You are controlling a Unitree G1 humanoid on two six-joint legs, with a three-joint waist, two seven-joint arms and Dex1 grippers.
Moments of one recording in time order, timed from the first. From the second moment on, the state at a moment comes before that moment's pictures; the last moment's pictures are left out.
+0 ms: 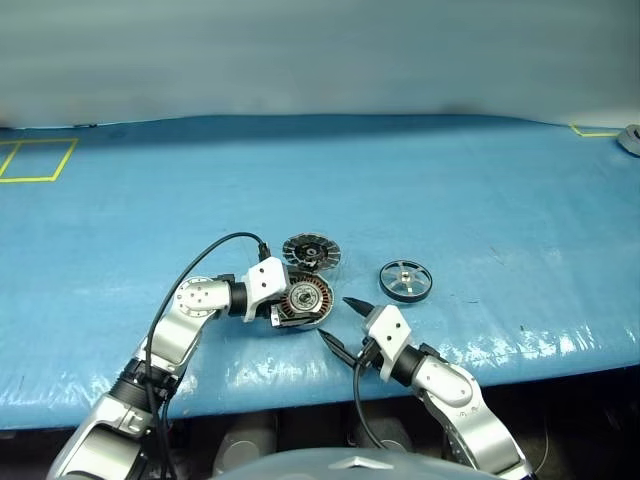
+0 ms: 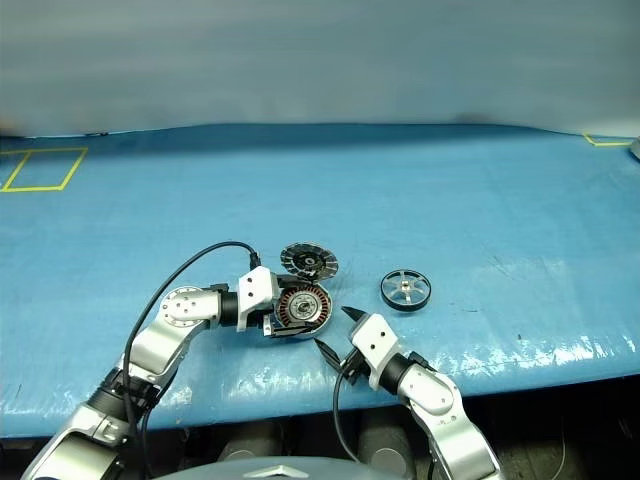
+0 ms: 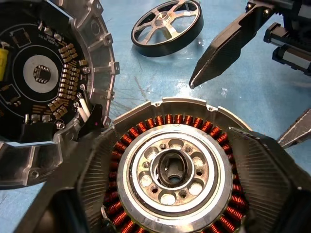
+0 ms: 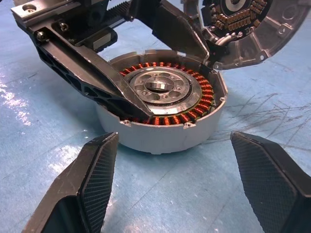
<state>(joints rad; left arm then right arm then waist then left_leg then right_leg) -0.24 0.48 -0.30 0.02 -0.14 0.06 -0.99 0.26 -0.33 0.31 -0.33 0.05 0.10 0.52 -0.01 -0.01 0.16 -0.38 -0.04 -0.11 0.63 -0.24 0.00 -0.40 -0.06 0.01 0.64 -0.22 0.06</state>
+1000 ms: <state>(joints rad) 0.32 0.39 -0.09 -0.24 -0.29 -0.07 -0.76 -0.19 -0.24 0.34 -0.70 0.24 1.20 0.32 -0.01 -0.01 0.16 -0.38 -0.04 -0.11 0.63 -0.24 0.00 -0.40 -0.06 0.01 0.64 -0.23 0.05</state>
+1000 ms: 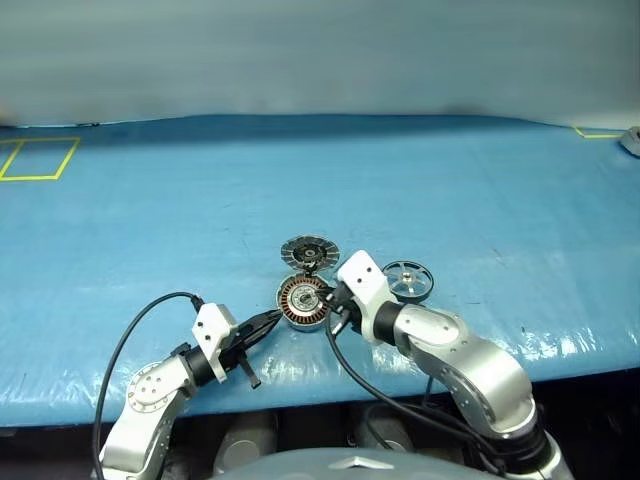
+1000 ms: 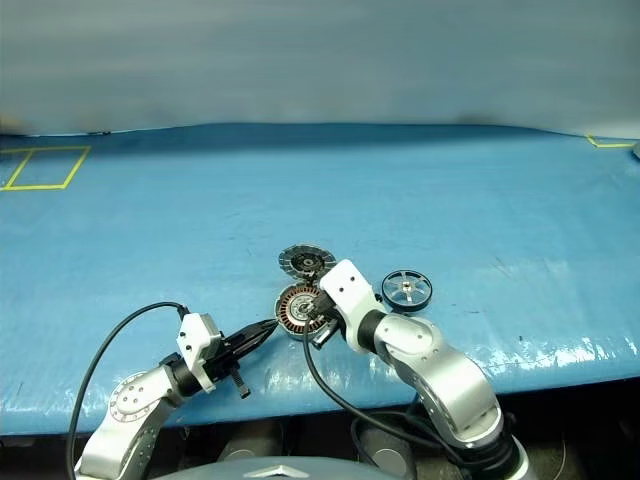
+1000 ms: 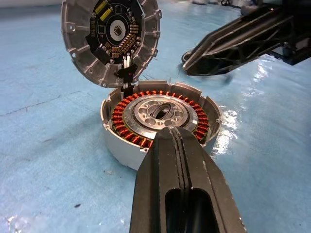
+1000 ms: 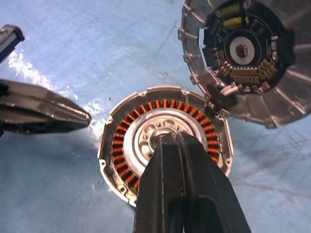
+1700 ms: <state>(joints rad) 0.33 0.31 -0.11 -0.11 -0.20 -0.33 -0.70 -0.29 -0.18 0.43 -0.59 0.25 1.30 0.25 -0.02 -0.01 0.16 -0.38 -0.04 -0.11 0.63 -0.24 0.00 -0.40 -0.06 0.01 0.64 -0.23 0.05</state>
